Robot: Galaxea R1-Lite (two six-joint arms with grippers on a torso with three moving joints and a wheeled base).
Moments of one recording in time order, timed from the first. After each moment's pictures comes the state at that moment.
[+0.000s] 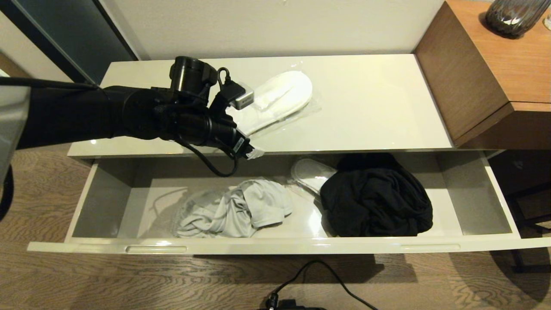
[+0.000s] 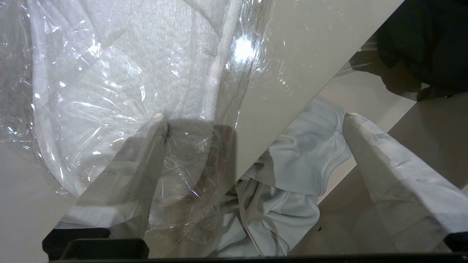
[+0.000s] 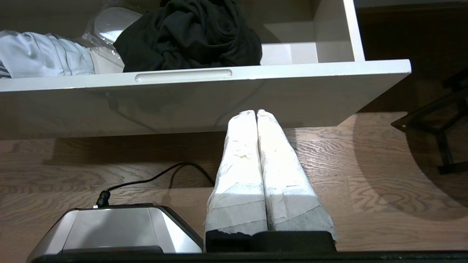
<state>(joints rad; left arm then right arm) -0.42 1.99 -1.75 0.26 -0.12 0.46 0.00 0.00 0.00 -0.01 -0.01 0.01</state>
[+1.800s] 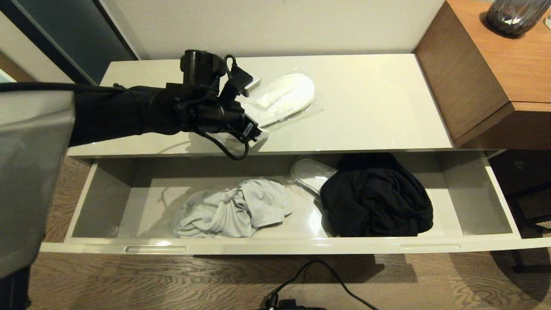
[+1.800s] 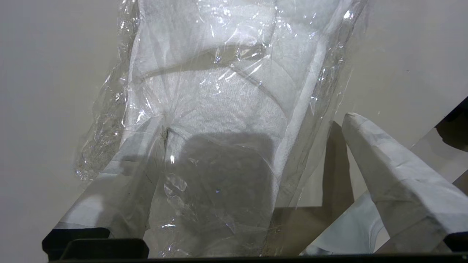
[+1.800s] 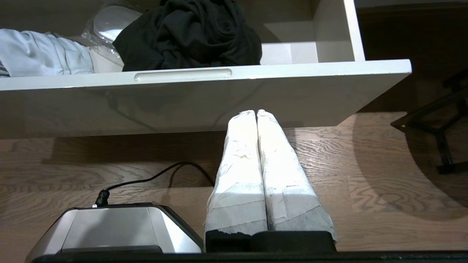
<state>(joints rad) -0.43 2.11 -1.92 0.18 -0.06 0.48 0.00 0.00 0.00 0.00 -0.01 0.00</state>
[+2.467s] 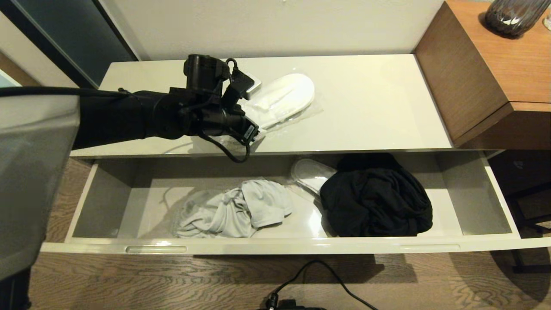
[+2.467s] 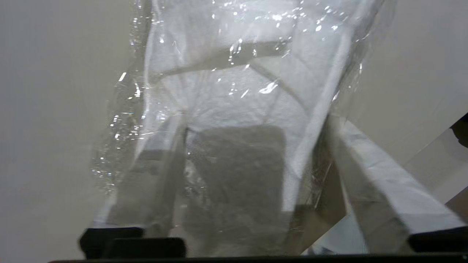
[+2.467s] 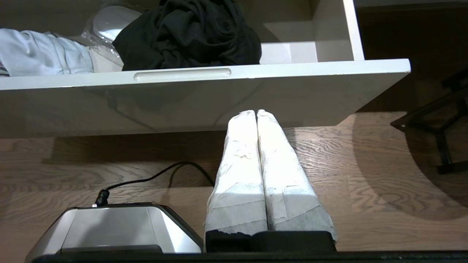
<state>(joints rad) -0.43 2.13 -1.88 0.15 0.00 0.48 0.00 0.00 0.00 0.00 -0.01 0.00</state>
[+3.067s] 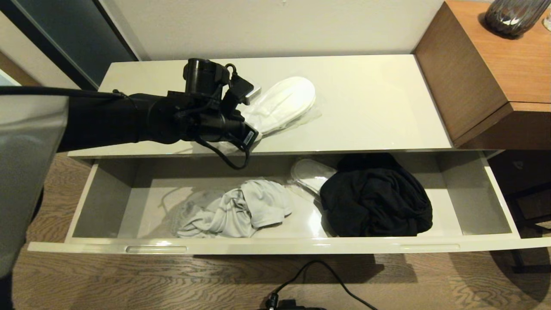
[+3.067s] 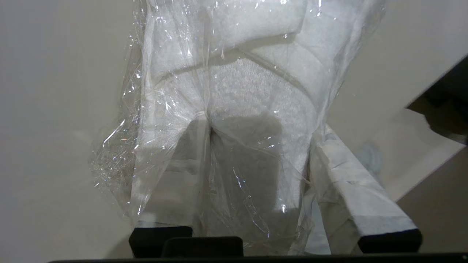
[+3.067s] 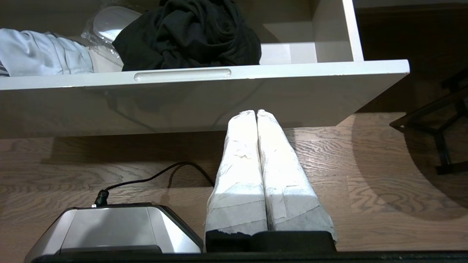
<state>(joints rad) -0.45 2.08 -1.79 0.15 0.00 0.43 0.00 0.00 0.00 0.00 -0.01 0.00</state>
